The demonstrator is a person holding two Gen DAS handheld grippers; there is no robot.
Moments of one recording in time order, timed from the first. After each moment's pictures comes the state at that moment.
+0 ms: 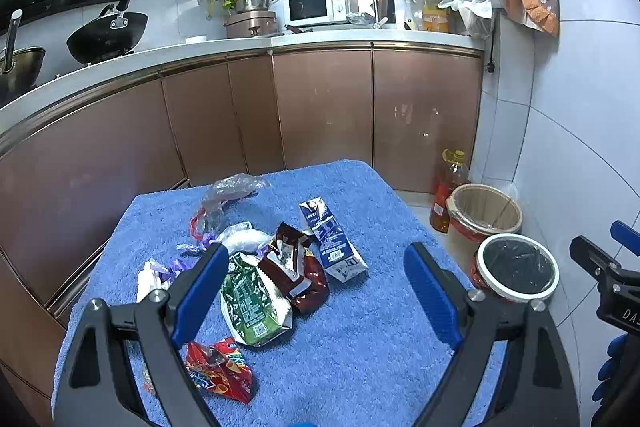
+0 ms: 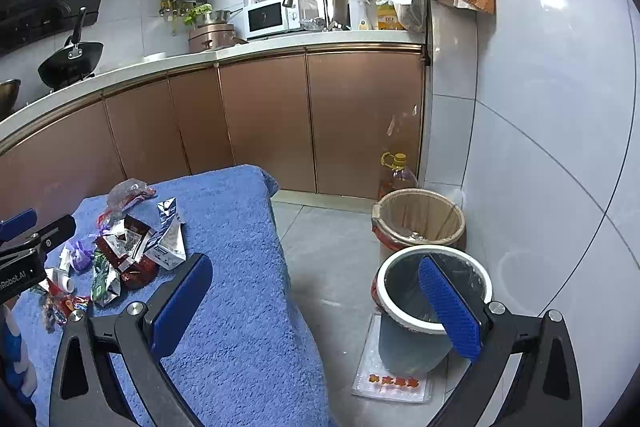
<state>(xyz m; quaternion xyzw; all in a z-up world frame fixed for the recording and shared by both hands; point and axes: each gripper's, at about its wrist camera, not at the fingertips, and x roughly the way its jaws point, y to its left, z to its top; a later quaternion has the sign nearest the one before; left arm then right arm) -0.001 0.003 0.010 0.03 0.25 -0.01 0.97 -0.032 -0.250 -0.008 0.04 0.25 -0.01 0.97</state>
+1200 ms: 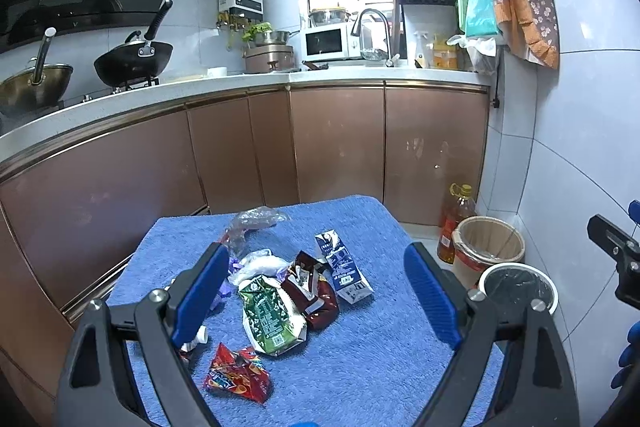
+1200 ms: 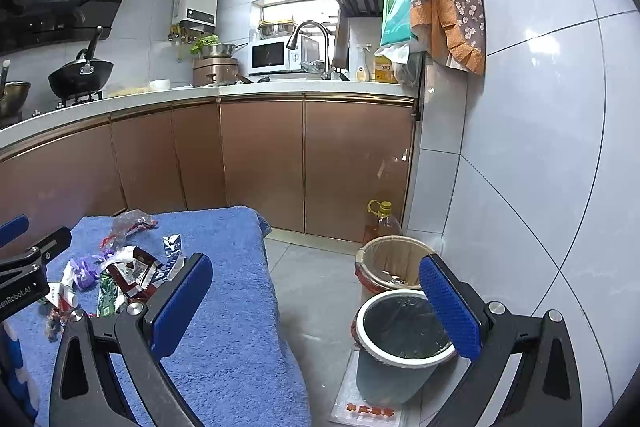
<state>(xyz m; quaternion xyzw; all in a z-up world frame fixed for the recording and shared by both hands) -0.042 0.004 0.041 0.03 0.19 0.02 0.98 -0.065 -0.241 0.040 0.00 0.18 -0.02 0.98</state>
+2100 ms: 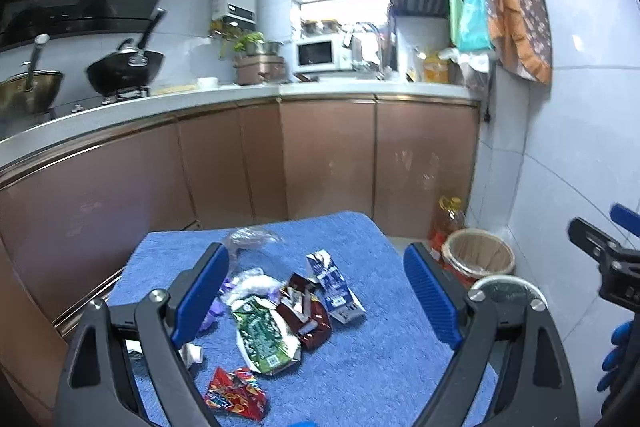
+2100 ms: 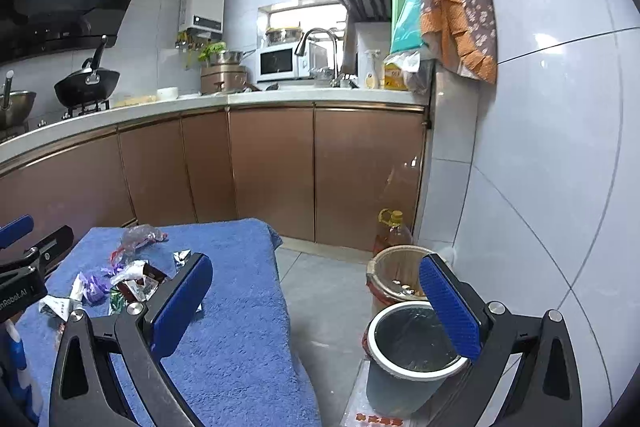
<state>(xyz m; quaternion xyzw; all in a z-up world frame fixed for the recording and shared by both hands) -0.030 0.006 0.056 0.03 0.18 -0.01 0.98 -0.048 -0.233 0.052 0.01 0.18 -0.01 0.98</state>
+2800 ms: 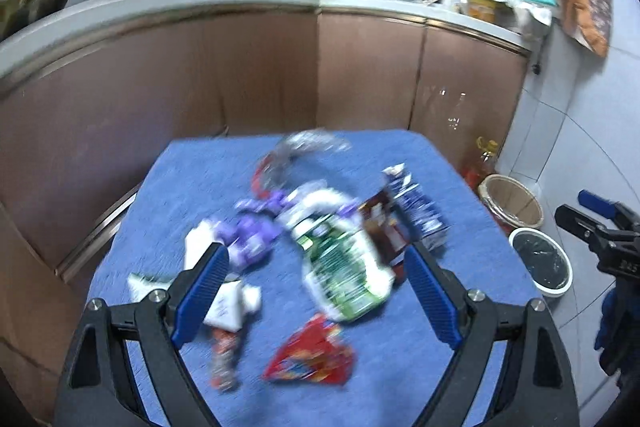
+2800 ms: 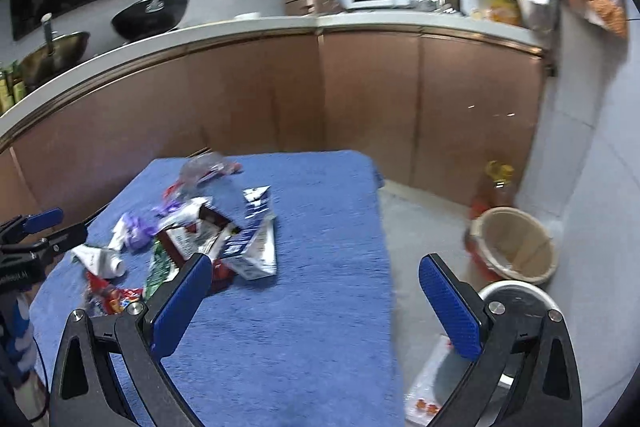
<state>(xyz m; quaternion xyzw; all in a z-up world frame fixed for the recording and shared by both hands) 0.008 0.126 -0.010 -0.04 0.33 0.02 0.94 0.052 -0.172 -0.014 -0.01 0.30 0.18 0.94</state>
